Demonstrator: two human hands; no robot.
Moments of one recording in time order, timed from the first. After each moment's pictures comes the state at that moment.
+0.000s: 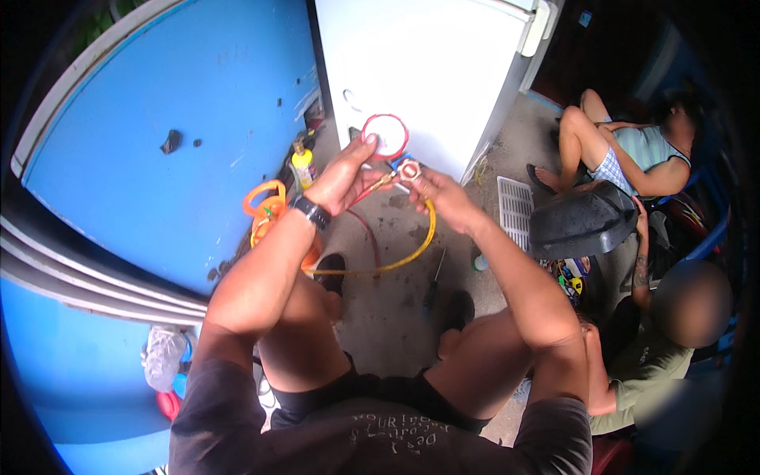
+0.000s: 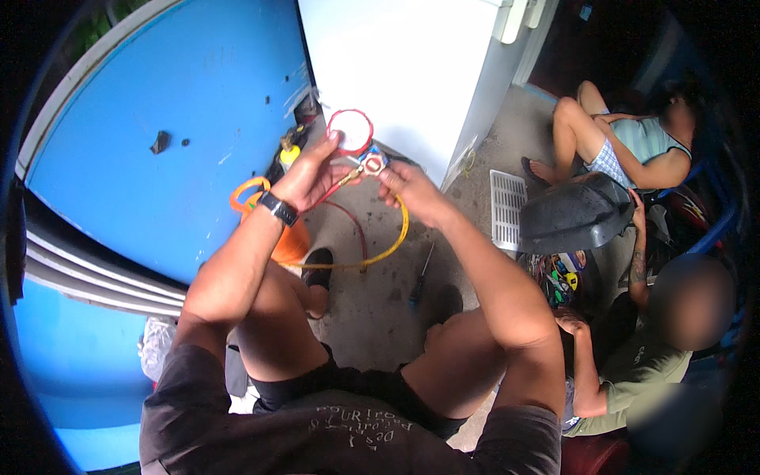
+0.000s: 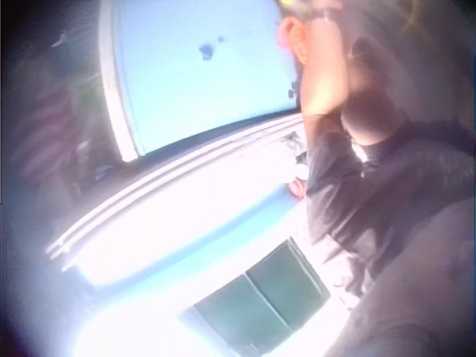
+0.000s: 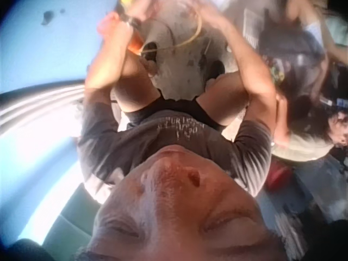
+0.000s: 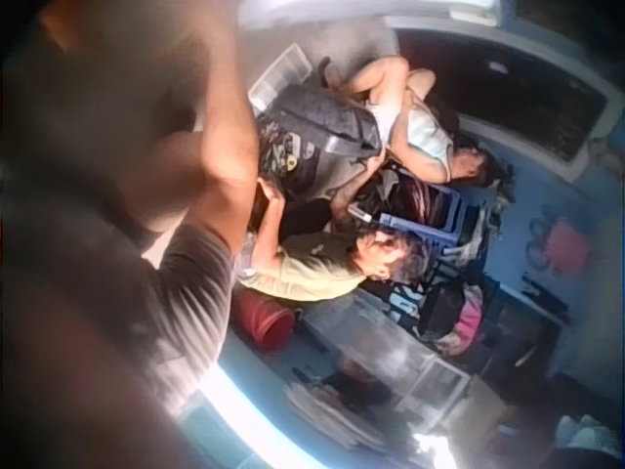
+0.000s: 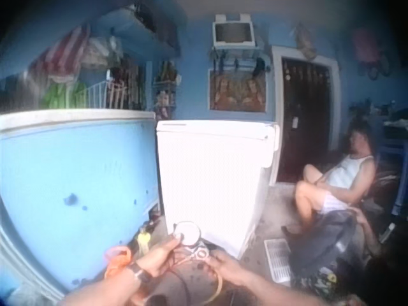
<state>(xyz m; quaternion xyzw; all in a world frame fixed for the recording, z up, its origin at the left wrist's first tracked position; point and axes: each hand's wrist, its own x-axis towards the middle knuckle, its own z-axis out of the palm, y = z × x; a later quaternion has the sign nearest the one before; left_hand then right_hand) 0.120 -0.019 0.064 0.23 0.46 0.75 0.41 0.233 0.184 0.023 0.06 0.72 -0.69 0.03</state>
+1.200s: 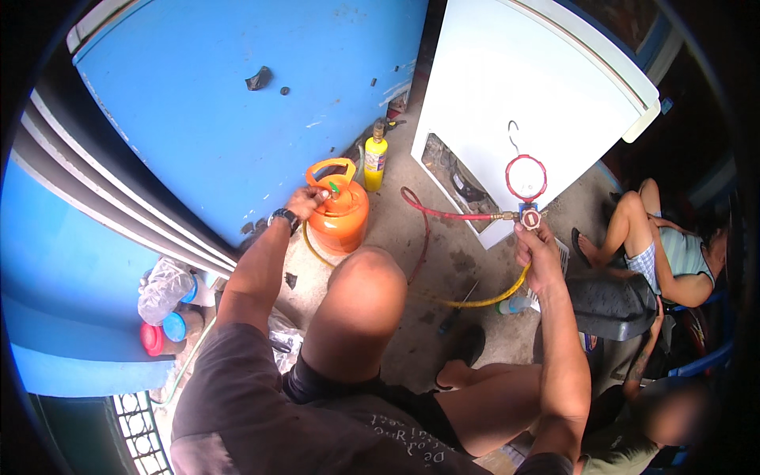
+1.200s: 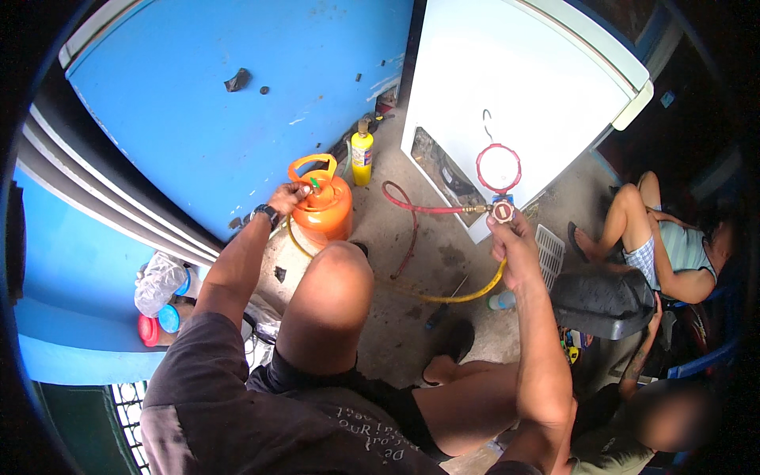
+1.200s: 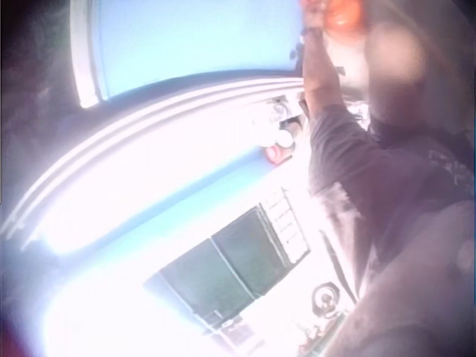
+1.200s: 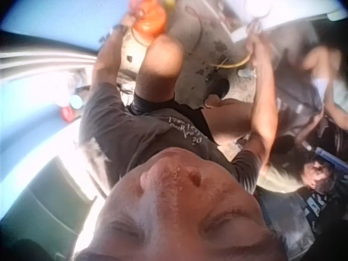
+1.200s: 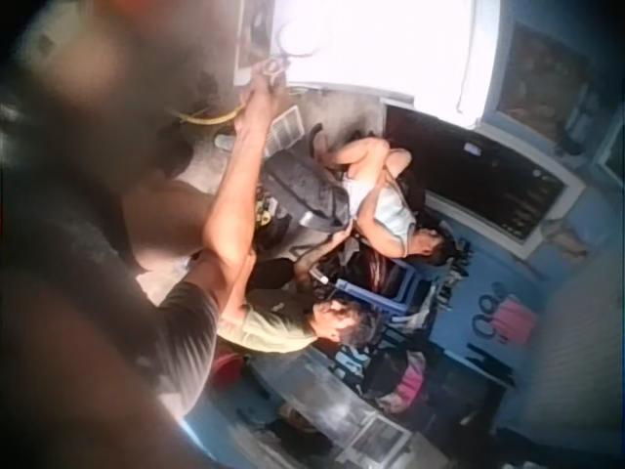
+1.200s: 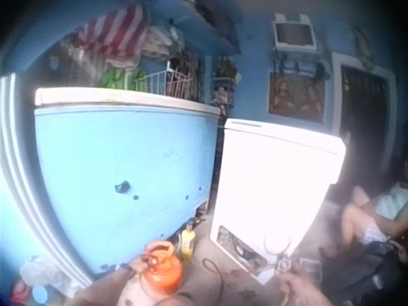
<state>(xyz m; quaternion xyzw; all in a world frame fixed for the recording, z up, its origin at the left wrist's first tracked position) -0.013 -0.262 -0.190 0.07 0.84 0.52 0.14 0.259 0.192 0.049 0.17 0.63 -0.75 -0.05</state>
